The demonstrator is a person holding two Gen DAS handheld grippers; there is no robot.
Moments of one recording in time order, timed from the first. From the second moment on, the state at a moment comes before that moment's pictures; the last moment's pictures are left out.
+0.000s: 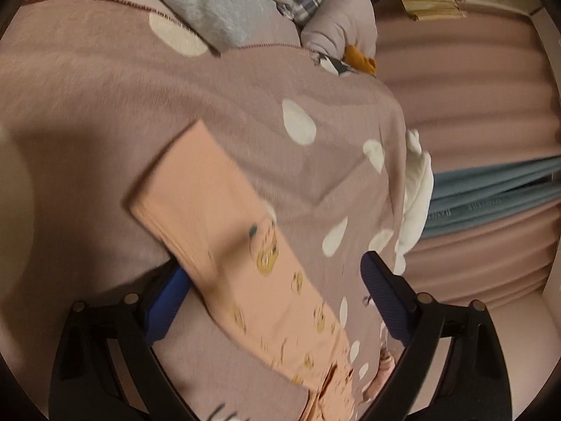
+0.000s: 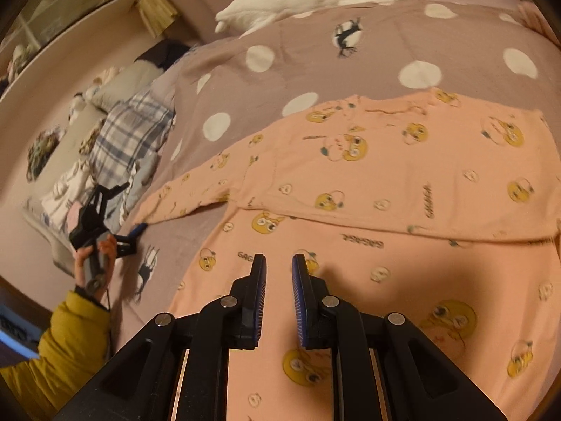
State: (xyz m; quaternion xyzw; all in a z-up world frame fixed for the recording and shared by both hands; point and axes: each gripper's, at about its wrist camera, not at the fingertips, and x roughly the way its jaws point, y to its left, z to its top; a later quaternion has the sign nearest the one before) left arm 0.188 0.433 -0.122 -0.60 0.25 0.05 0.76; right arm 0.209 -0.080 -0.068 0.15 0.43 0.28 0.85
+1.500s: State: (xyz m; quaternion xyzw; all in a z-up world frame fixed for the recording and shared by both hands) left arm 0.267 0.080 0.009 -0.19 0.38 -0.13 0.90; right arm 0.157 -0.171 -0.060 0.19 0.40 0.19 0.88
